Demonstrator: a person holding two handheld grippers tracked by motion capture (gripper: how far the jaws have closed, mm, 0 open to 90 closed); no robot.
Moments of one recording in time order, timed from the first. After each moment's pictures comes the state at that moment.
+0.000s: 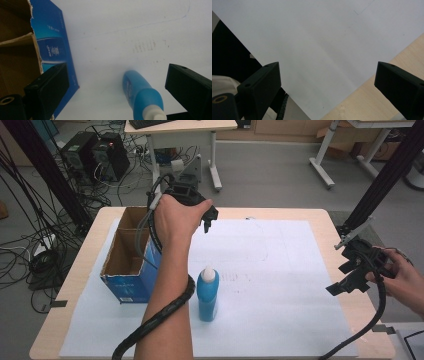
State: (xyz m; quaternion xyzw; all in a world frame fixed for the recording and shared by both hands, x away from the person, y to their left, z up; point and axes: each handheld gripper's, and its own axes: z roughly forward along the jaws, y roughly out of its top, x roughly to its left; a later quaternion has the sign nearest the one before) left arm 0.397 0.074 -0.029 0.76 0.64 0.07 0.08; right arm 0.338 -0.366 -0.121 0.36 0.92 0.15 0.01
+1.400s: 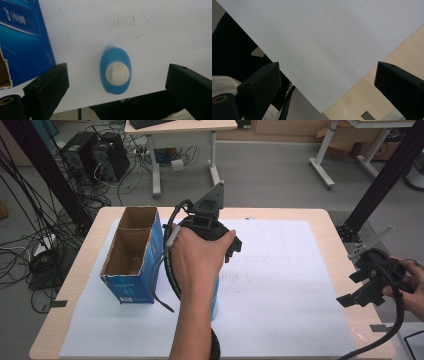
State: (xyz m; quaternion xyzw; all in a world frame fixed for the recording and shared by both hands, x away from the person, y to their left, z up) left arm 0.329 0.039 -0.038 0.77 0.63 0.05 0.08; right arm 0.301 -0.378 -0.114 0.37 0.92 0.16 0.02
